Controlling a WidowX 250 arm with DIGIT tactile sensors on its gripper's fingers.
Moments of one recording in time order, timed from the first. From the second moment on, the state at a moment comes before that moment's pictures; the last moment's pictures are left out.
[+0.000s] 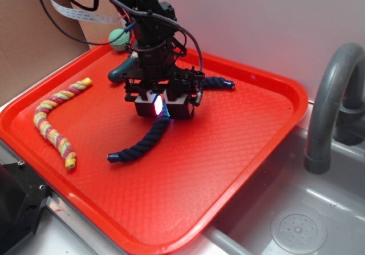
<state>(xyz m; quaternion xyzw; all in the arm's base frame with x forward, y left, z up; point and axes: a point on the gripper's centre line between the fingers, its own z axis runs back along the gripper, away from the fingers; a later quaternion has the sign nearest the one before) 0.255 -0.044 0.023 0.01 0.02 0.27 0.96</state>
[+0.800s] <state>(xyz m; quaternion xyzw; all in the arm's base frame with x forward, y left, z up) 0.215 -0.029 0.206 0.00 0.01 0.22 0.98</state>
